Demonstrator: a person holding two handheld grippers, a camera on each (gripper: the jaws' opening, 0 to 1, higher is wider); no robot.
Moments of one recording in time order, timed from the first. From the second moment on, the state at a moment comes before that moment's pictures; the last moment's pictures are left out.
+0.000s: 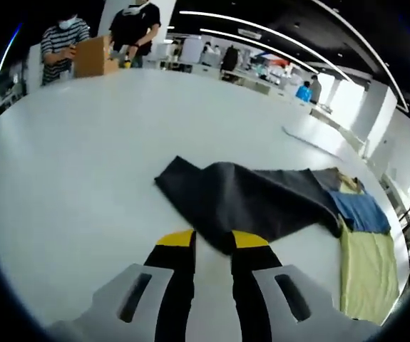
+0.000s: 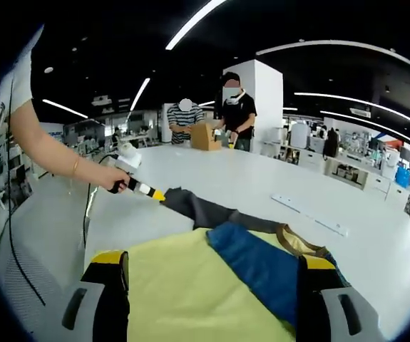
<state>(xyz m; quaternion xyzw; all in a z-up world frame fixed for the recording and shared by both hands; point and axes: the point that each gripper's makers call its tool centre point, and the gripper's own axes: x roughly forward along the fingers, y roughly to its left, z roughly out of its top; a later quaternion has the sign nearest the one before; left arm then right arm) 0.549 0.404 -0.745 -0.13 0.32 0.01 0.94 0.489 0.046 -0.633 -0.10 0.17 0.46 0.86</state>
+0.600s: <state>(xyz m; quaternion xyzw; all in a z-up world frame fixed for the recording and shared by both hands) 0.551 0.421 -0.740 -0.09 0.34 0.02 0.94 0.480 0.030 -0.641 -0.08 0.19 0.43 0.88</state>
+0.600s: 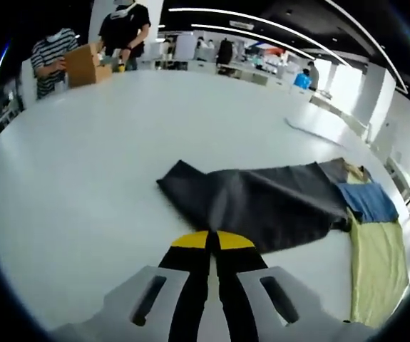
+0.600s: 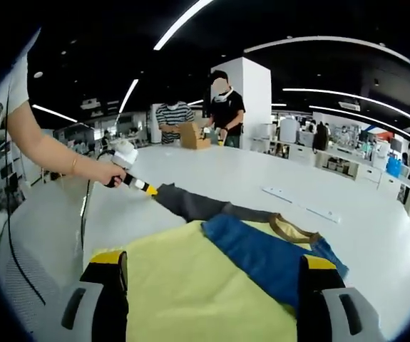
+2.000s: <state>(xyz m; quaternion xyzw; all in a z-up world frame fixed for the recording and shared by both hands) 0.565 0.418 -0.721 -0.09 0.32 0.02 0.94 0.465 0.014 -0.644 -0.08 0.20 0.41 0.88</state>
